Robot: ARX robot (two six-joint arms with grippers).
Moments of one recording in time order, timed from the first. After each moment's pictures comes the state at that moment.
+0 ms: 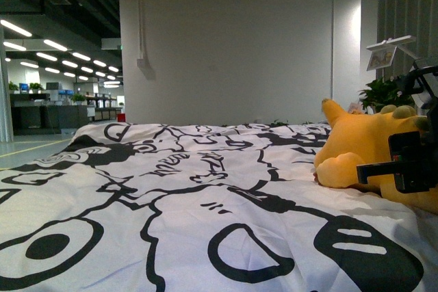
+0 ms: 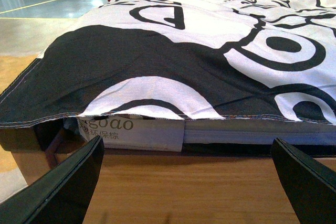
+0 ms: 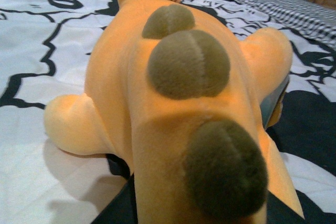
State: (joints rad) left arm 0.00 0.00 0.01 0.00 0.00 -0.01; right arm 0.16 1.58 0.88 0.64 0.33 -0.09
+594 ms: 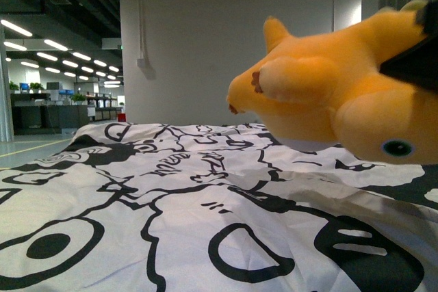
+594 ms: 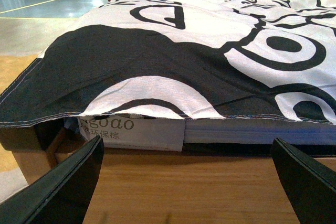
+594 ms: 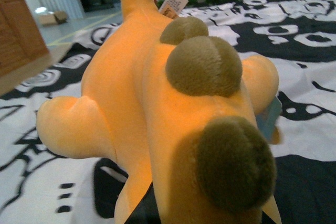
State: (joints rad) left arm 0.00 0.00 0.01 0.00 0.00 -0.01; right arm 0.09 1.15 0.84 0.41 -0.24 0.21
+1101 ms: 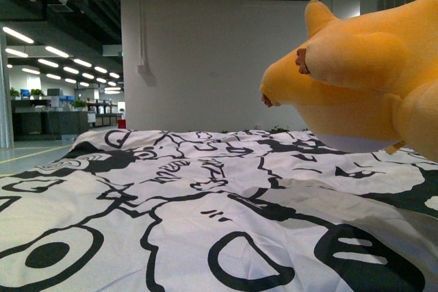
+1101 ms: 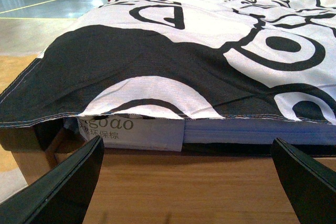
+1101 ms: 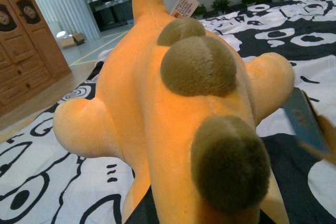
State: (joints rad) left arm 0.00 0.00 0.01 0.00 0.00 -0.01; right arm 0.02 0.94 0.76 0.27 -0.29 0.28
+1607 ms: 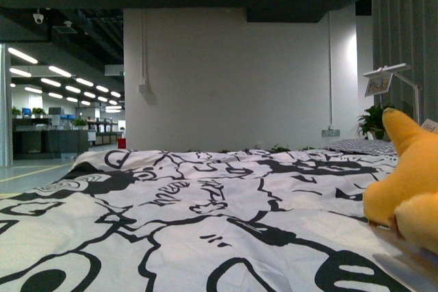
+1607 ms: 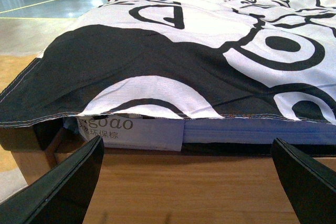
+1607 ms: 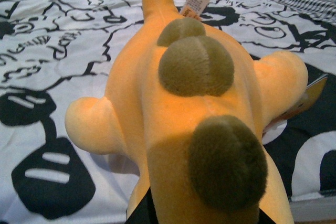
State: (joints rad) left arm 0.00 0.00 0.01 0.00 0.00 -0.01; right arm 0.00 0.74 0.41 0.31 0.00 0.01
